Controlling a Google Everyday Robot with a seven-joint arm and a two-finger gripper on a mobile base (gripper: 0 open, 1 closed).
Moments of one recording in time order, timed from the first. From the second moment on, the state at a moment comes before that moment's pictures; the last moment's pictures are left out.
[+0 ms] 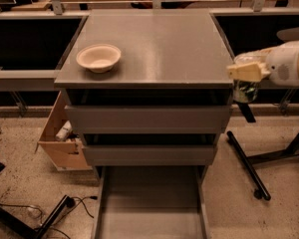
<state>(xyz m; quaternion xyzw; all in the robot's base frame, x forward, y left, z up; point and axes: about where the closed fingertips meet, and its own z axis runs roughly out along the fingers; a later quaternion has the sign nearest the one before) 0.605 -0.237 0.928 -0.31 0.80 0.12 0.50</state>
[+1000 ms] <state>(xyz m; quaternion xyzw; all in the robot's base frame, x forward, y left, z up) 0.729 -0.250 1.012 -0.25 0.76 0.15 0.59</state>
